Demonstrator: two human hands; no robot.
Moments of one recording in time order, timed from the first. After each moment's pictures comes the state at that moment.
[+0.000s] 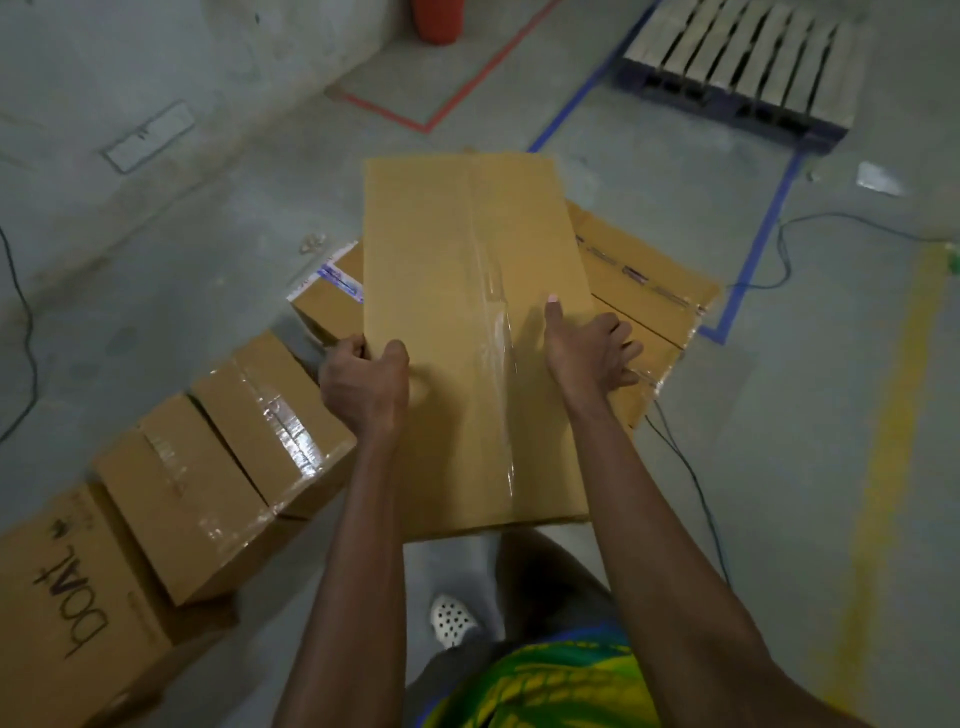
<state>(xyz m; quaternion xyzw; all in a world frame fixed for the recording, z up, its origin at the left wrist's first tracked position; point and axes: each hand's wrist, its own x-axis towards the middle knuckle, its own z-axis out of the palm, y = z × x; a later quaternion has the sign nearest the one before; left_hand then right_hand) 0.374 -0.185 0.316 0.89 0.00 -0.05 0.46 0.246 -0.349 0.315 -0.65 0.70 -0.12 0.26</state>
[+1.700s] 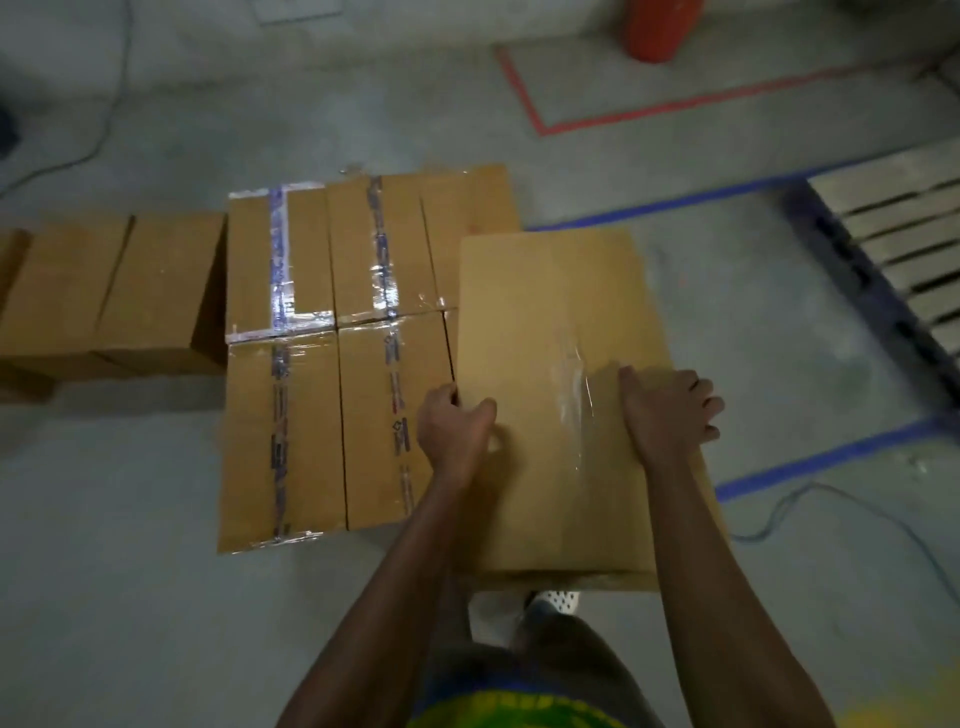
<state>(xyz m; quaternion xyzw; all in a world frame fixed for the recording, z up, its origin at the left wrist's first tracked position) 0.122 -0.936 0.246 0.83 0.26 -0.11 0.49 0.118 -1.153 0.254 -0.86 0.48 -0.01 0.19</state>
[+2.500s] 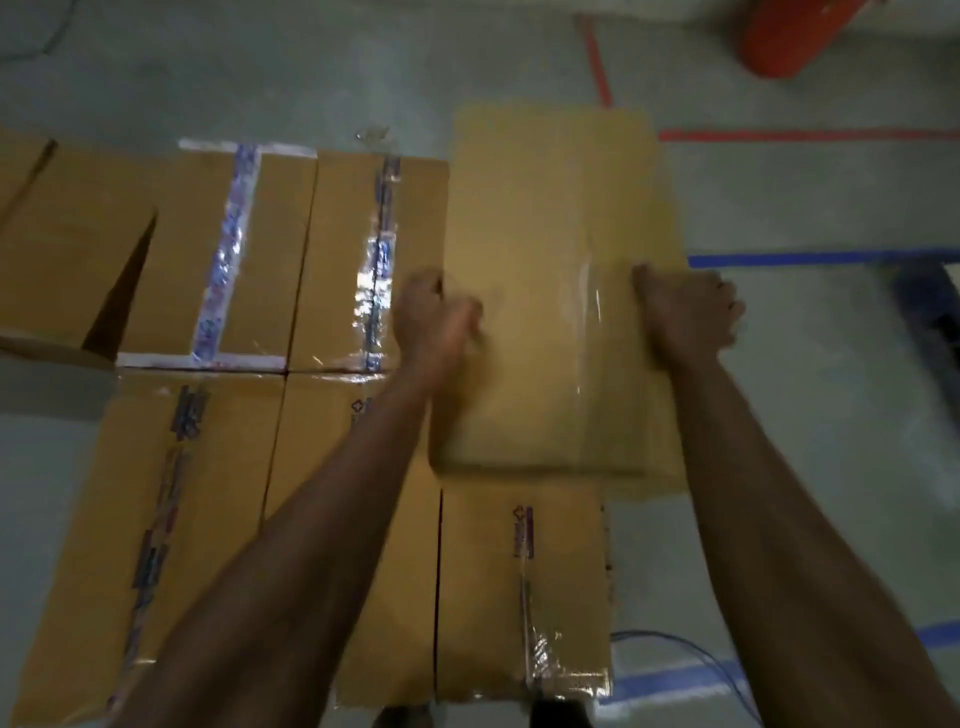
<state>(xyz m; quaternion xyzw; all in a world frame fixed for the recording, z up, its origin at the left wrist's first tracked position) 0.517 -0.926 0.054 0.80 0.24 -0.05 0.55 0.554 -1.175 0.067 -0.91 0.35 -0.01 0.24</state>
